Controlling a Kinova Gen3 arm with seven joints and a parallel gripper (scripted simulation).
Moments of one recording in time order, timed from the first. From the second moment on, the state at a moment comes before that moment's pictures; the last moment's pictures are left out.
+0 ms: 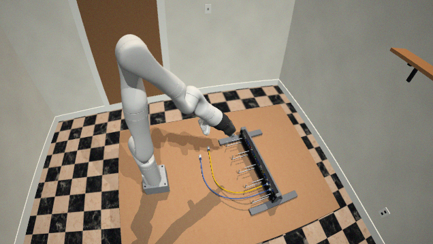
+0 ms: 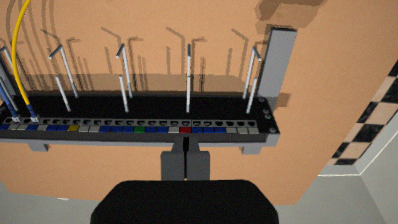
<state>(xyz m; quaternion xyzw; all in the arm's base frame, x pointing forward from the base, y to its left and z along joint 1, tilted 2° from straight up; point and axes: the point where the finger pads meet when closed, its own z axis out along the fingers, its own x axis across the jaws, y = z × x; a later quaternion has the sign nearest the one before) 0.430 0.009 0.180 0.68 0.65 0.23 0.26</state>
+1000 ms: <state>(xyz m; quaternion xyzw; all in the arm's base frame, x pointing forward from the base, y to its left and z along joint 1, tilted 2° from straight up) 0.427 -0.028 0.181 0.68 0.65 0.23 0.26</state>
